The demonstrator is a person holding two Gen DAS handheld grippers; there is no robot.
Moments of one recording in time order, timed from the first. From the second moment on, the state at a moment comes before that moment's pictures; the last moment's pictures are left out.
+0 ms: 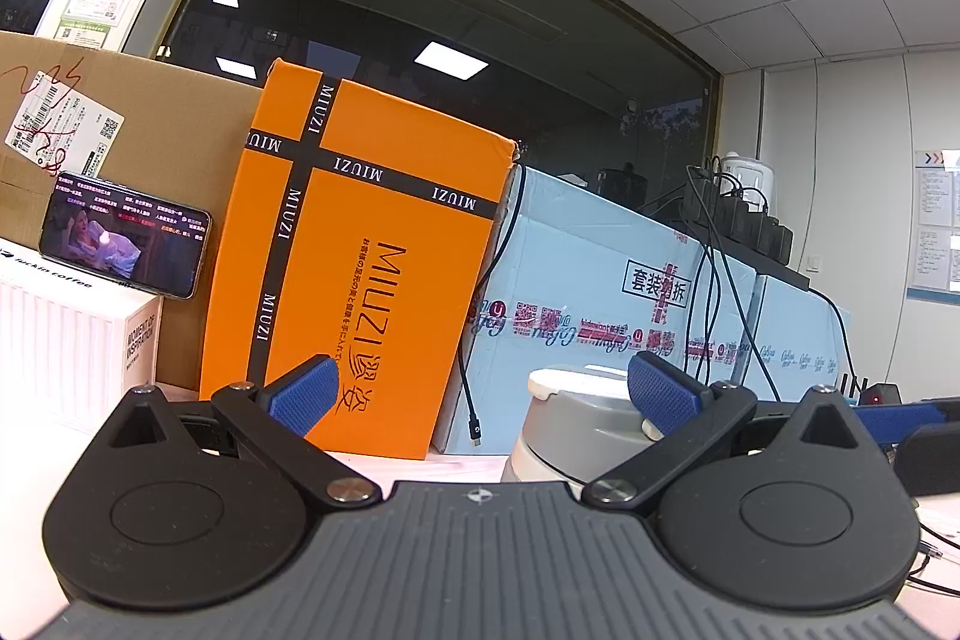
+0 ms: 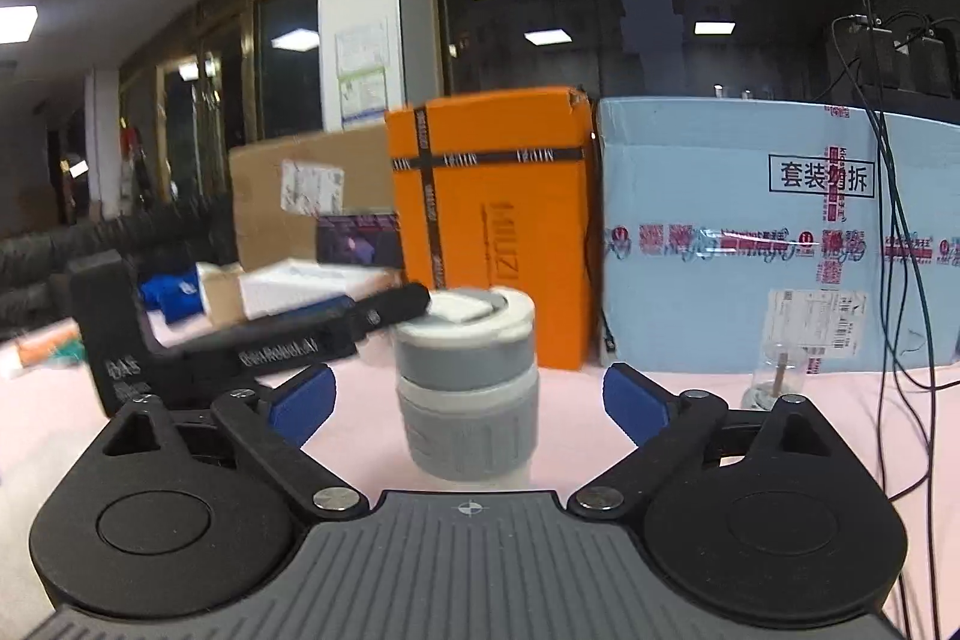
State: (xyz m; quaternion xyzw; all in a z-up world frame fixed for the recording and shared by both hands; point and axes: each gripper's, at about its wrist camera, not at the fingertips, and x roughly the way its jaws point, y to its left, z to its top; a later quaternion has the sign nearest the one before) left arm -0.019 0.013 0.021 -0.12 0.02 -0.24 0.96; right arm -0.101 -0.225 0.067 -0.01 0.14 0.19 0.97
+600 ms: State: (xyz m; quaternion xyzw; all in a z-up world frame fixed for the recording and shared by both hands) left arm -0.019 0.012 0.020 -0.12 0.02 -0.24 0.96; right arm -0.044 -0.175 -0.024 -0.06 0.31 0.20 0.93
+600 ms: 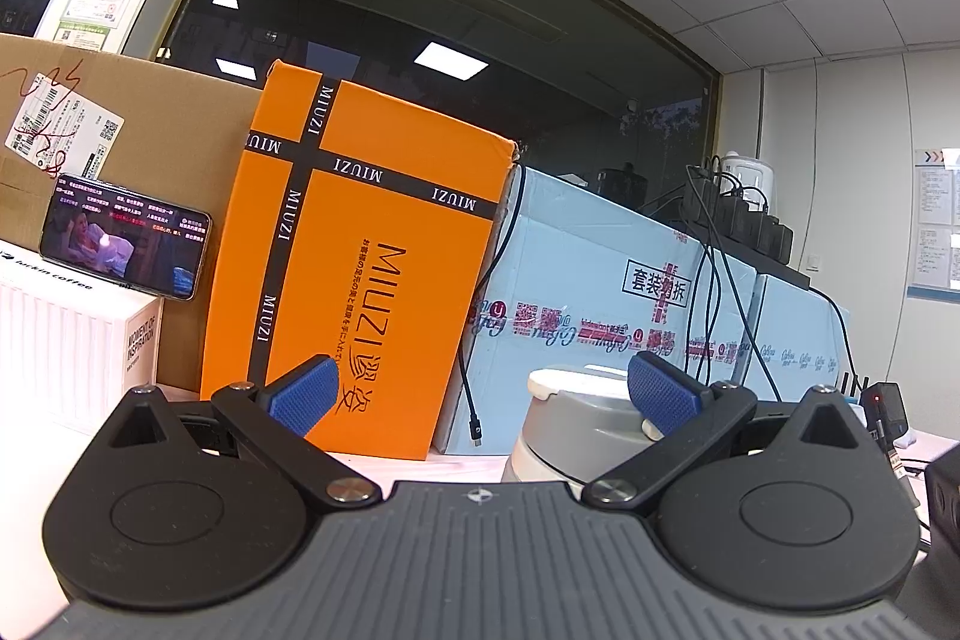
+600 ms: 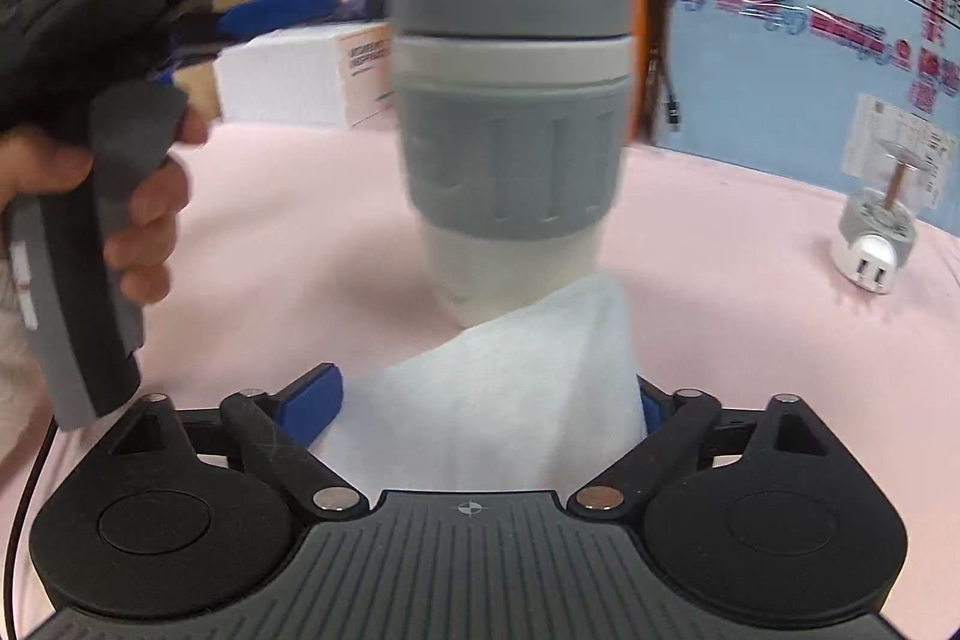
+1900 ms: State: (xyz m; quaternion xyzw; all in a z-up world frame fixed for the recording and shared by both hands) left arm -0.019 0.013 0.022 -0.12 0.02 -0.24 0.96; right arm -0.072 -0.253 0.017 0.30 0.11 0.28 0.91
